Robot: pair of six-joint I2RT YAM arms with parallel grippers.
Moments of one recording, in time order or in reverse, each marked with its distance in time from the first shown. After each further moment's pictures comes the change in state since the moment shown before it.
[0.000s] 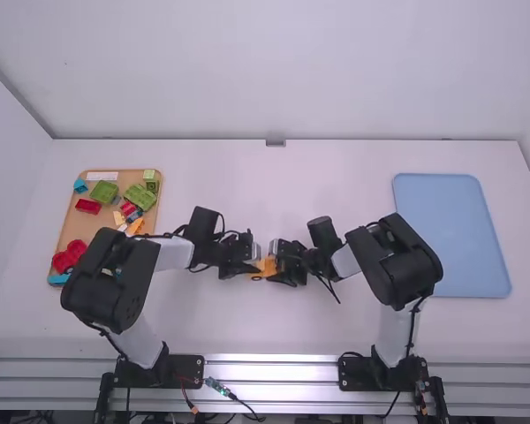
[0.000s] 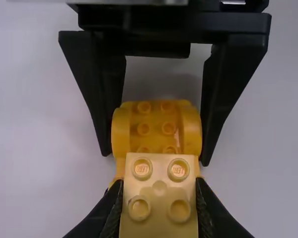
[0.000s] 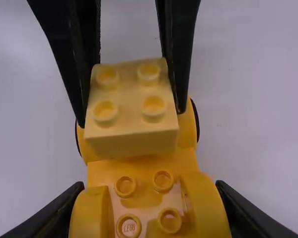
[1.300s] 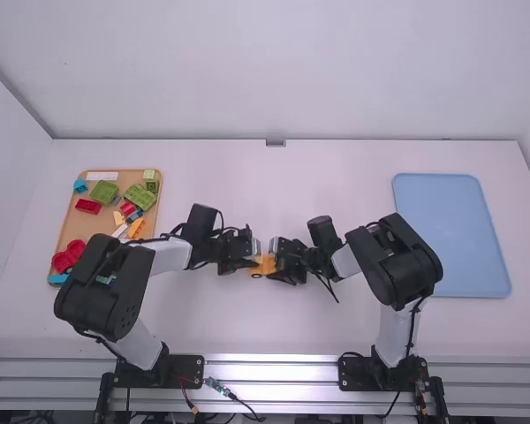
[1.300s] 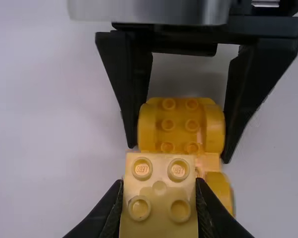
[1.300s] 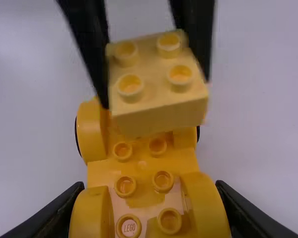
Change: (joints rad) left arm 0.000 -0.051 -0.002 0.010 -0.071 -0.050; right arm 0.000 0.000 0.000 0.026 0.031 0.040
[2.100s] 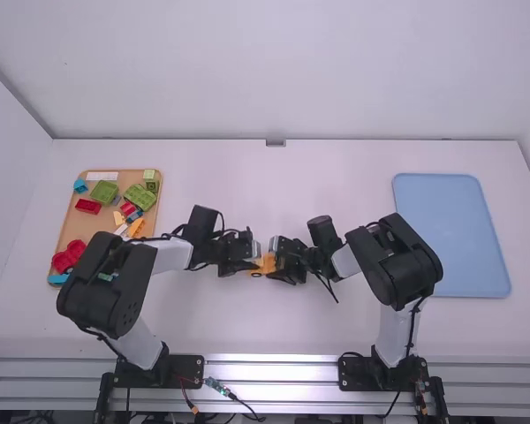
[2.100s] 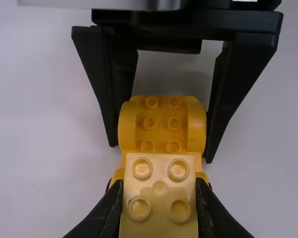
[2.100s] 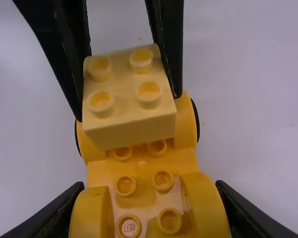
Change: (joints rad) left arm -0.003 0.018 -0.002 0.001 0.024 0.027; right arm 0.000 0.000 0.000 0.004 0.004 0.015
